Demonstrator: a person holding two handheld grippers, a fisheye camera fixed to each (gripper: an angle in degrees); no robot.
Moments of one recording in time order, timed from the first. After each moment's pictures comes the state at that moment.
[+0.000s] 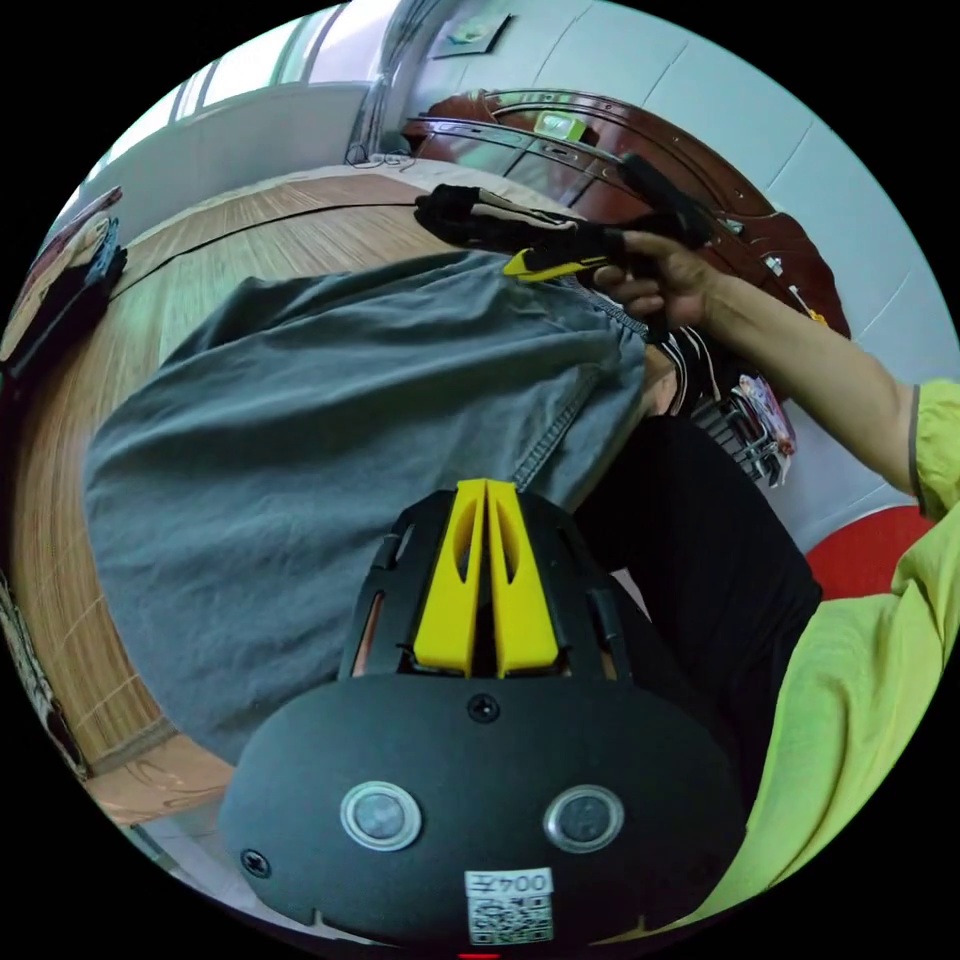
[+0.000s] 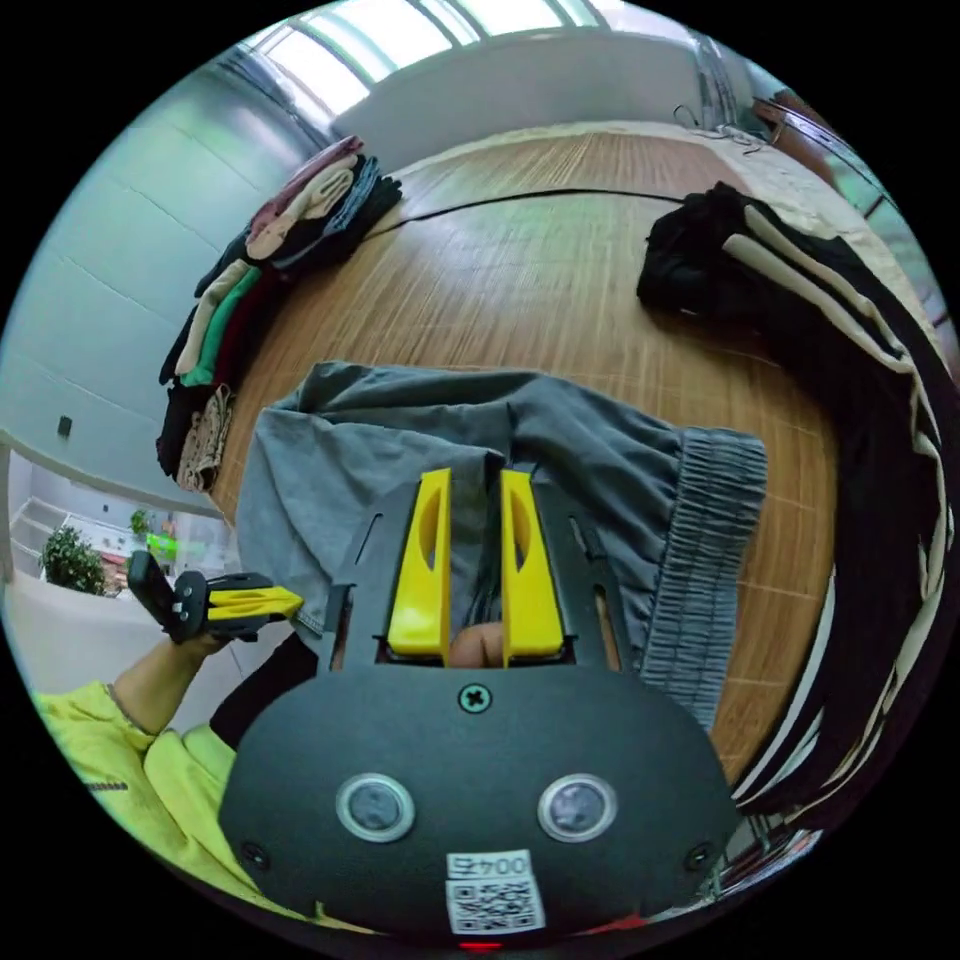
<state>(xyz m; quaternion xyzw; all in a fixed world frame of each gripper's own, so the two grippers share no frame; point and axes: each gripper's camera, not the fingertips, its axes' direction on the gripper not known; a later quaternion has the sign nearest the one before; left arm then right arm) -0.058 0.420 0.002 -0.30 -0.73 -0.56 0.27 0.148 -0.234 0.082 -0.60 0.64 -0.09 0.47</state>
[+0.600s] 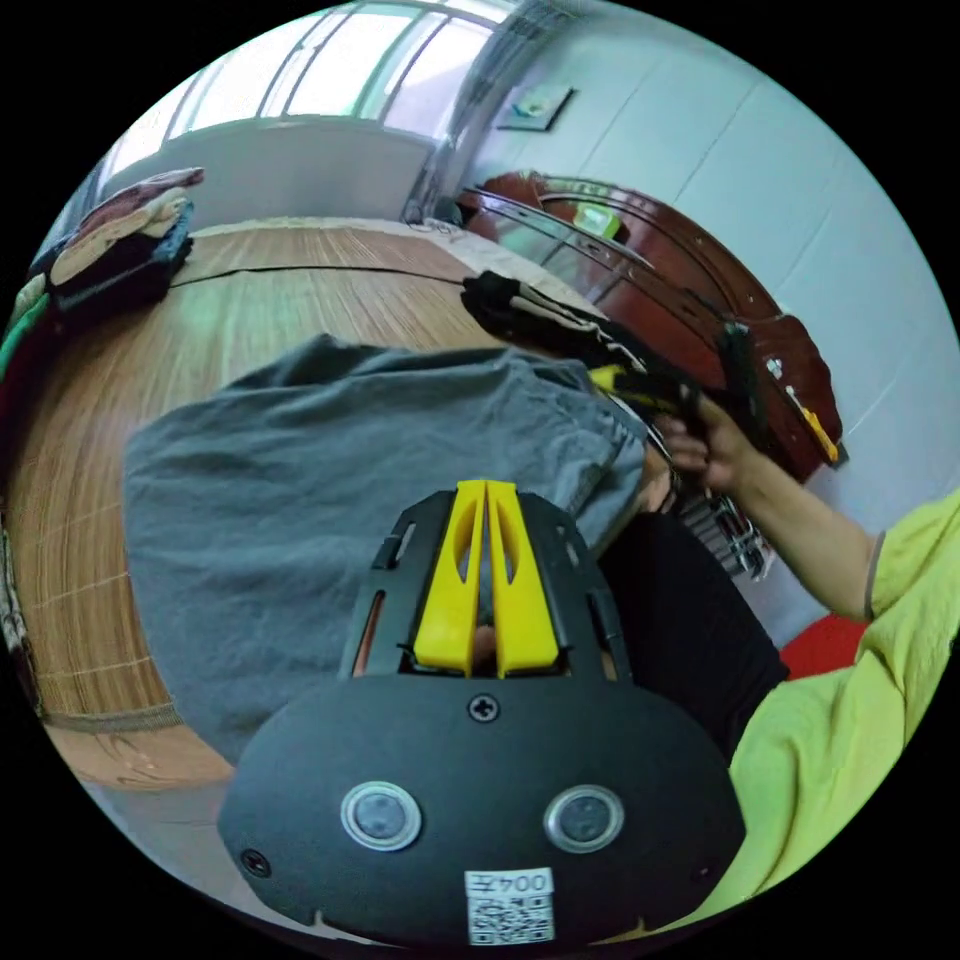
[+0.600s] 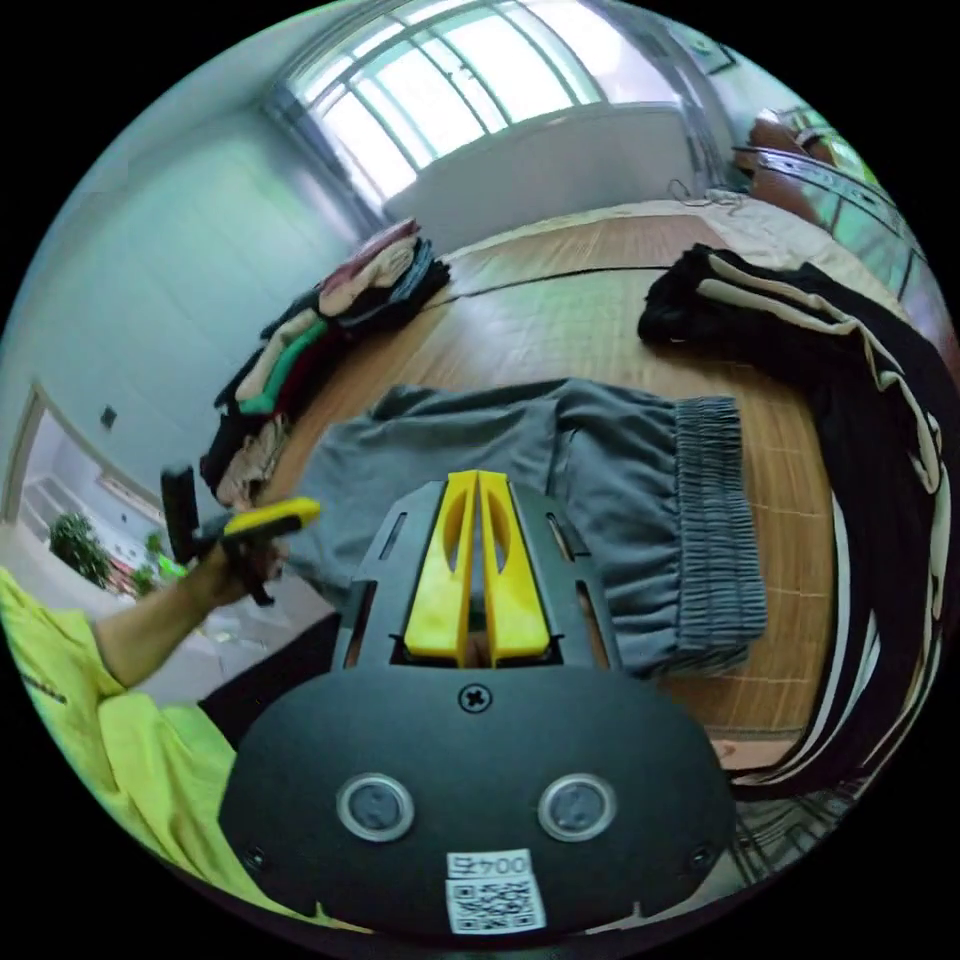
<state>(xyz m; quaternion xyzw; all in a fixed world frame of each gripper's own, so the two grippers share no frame) -0.023 0.284 -0.030 -0.21 -0.80 -0.49 0.26 0.025 -0.170 0.056 -0.54 0.59 -0.17 0.57</state>
